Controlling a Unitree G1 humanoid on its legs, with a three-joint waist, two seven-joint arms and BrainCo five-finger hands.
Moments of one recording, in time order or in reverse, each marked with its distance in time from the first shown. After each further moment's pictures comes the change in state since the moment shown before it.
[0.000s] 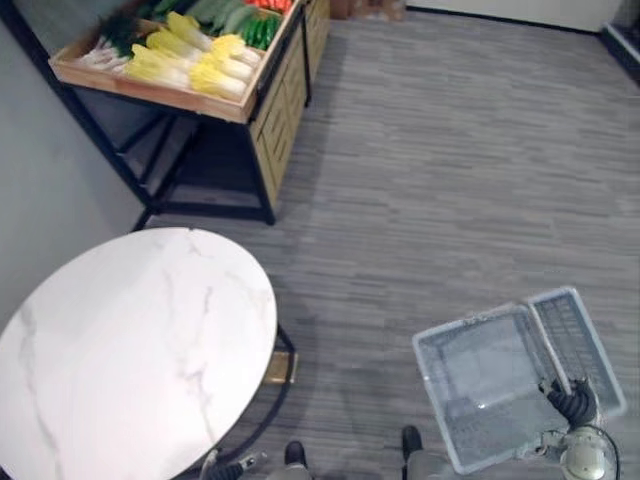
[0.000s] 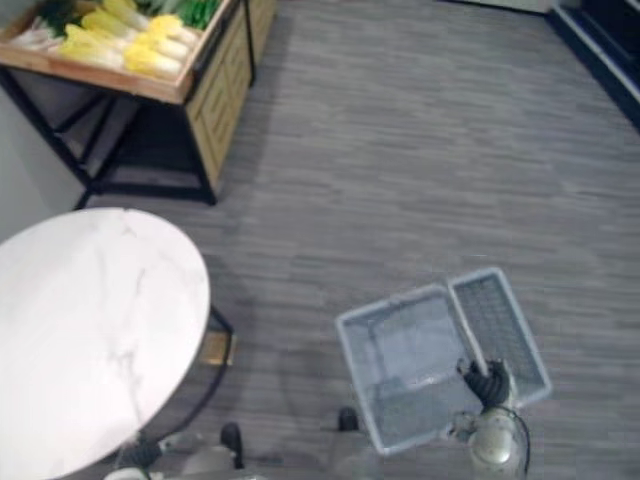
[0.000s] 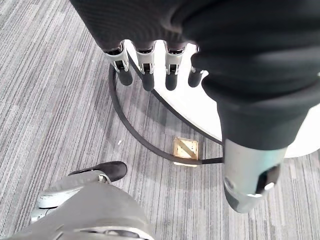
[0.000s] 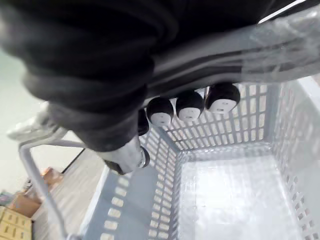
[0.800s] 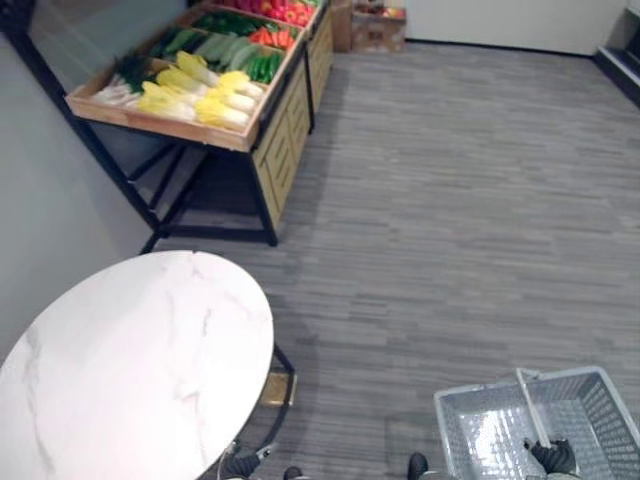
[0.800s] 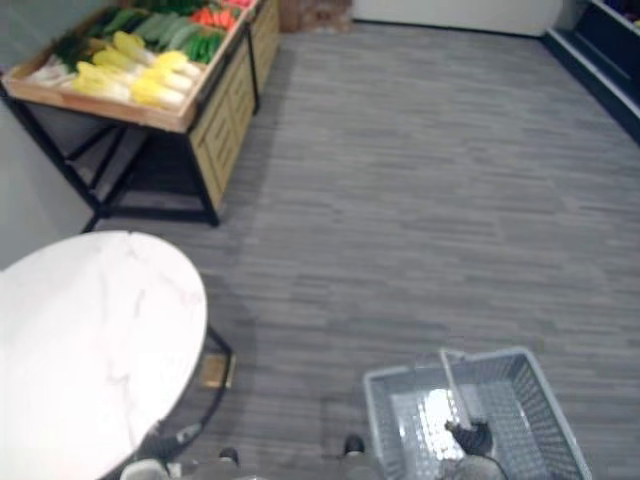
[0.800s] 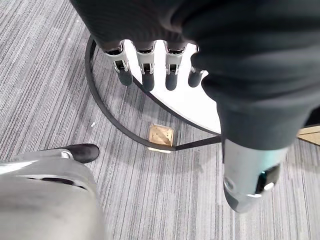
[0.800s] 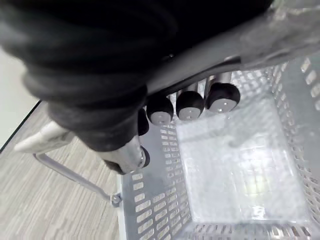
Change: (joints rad) left arm -0.009 -0.078 -0.020 0.002 -0.003 -0.004 0.017; right arm -0.039 -0.005 0.017 0.366 0.078 0.028 -0.018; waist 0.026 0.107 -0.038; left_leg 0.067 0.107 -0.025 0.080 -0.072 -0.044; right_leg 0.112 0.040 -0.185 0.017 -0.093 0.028
